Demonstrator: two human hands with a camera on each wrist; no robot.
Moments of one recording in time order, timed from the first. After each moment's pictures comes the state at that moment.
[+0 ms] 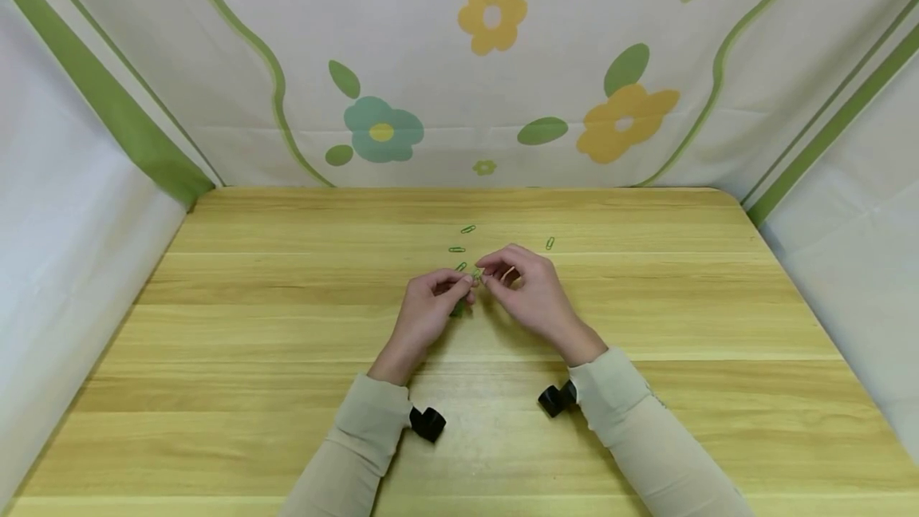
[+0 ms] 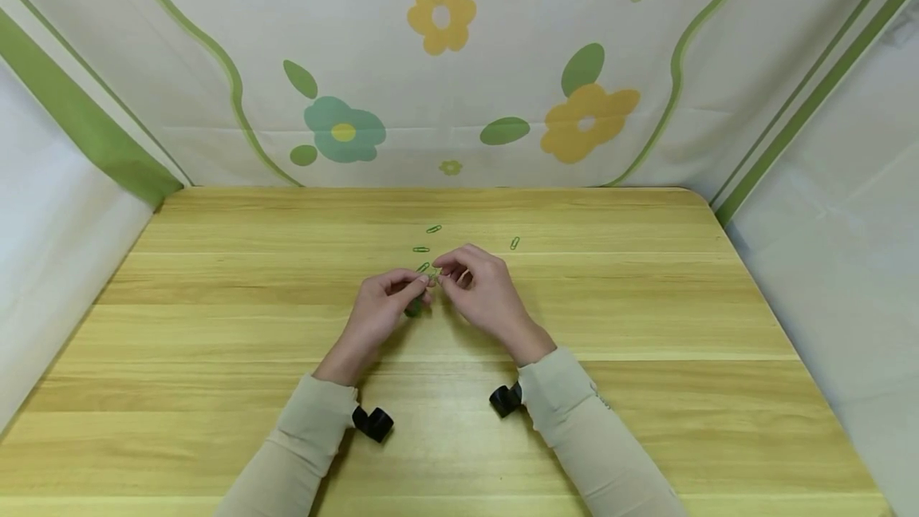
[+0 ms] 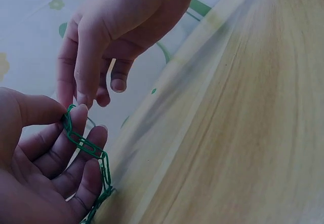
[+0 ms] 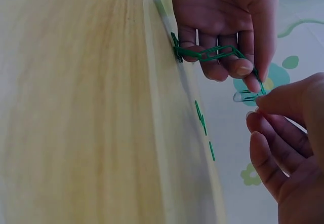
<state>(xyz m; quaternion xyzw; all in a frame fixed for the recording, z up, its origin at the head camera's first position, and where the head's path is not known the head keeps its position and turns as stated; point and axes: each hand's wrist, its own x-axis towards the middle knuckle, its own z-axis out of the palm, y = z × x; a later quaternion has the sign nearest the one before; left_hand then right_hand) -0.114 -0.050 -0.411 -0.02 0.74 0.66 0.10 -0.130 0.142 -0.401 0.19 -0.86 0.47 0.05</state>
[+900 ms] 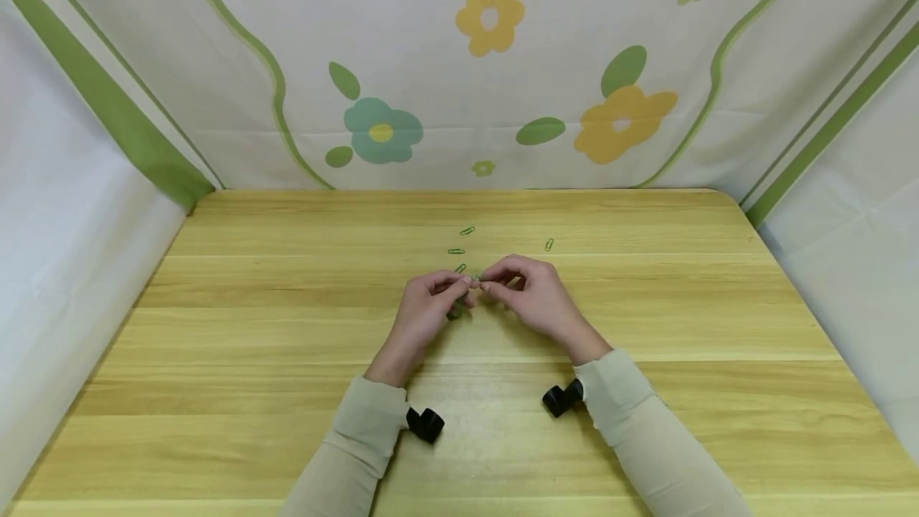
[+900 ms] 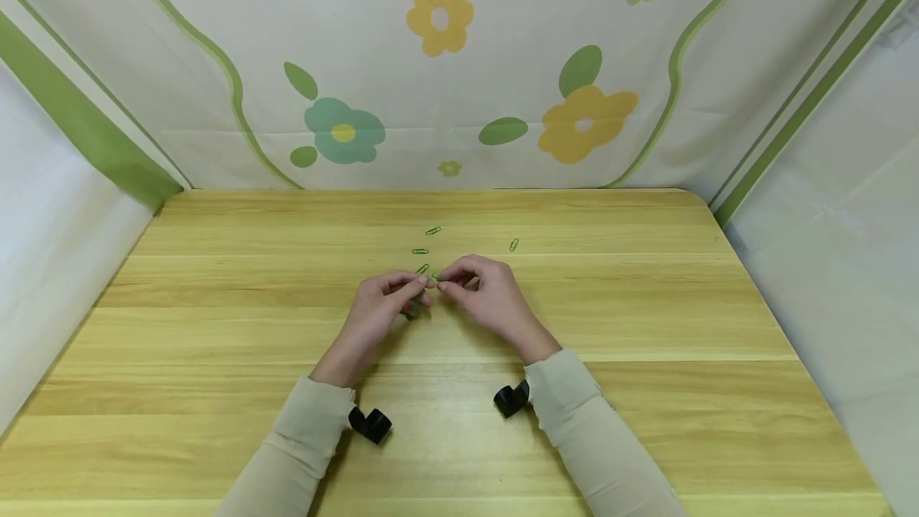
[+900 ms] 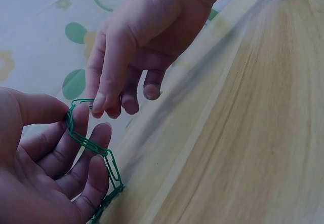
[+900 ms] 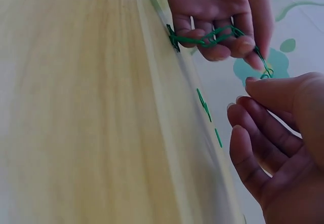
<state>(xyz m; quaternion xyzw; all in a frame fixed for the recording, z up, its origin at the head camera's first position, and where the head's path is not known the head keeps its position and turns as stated) -0.110 -0.051 -0.406 -0.02 0.73 0.68 0.12 -0.129 0.153 -0.408 0.12 -0.85 0.51 -0.06</state>
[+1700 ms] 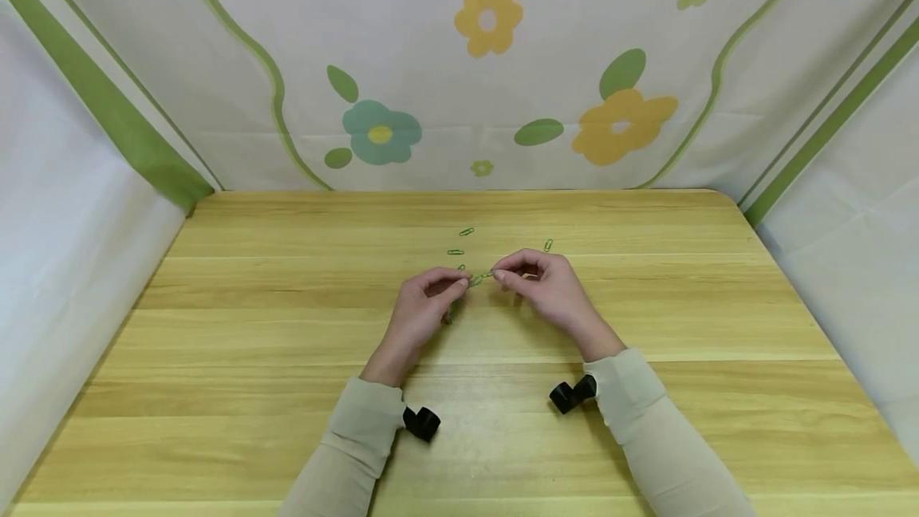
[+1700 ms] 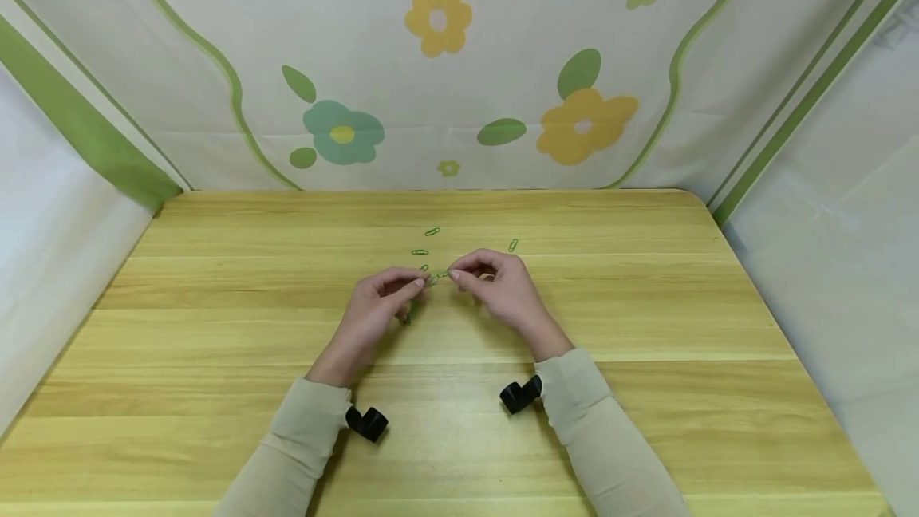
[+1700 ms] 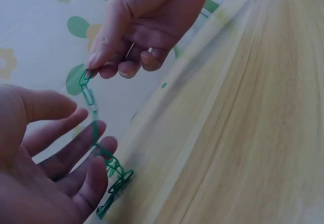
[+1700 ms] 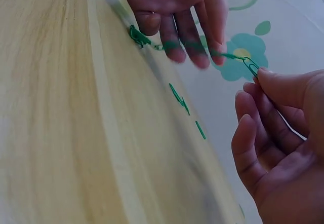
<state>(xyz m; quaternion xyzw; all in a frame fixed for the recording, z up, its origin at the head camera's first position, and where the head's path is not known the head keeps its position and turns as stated) -0.111 -0.054 -0.406 -0.02 0.74 0.66 0.11 -0.135 0.170 -0.399 0.06 -0.81 0.57 -0.08</state>
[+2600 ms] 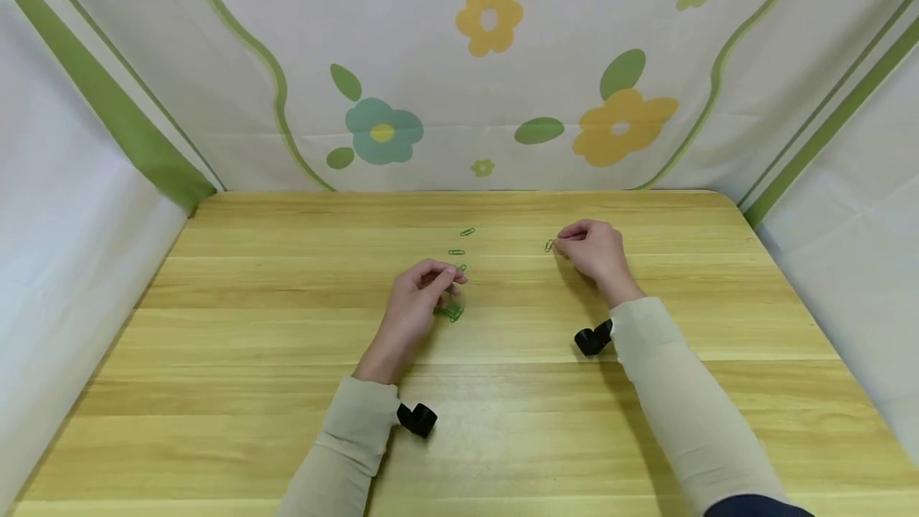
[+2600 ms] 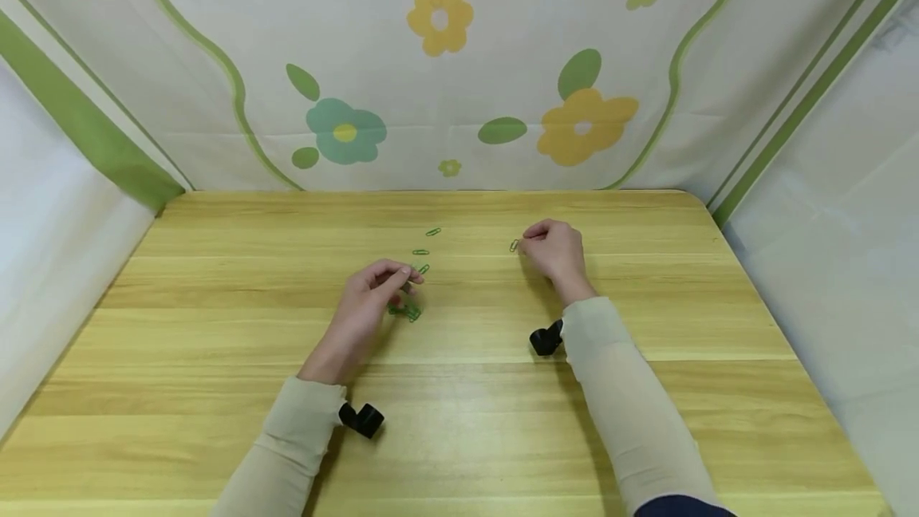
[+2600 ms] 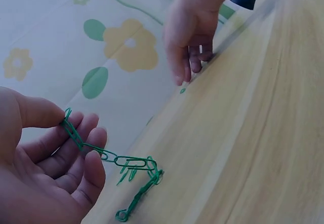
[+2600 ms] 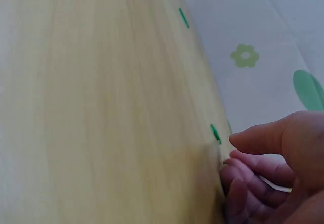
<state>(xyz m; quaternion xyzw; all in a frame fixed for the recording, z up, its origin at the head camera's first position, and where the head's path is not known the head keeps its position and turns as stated) -0.111 -0.065 -0.392 -0.02 0.71 0.69 0.10 -0.192 0.231 -0.394 -0.08 -0.91 0.40 -0.05</state>
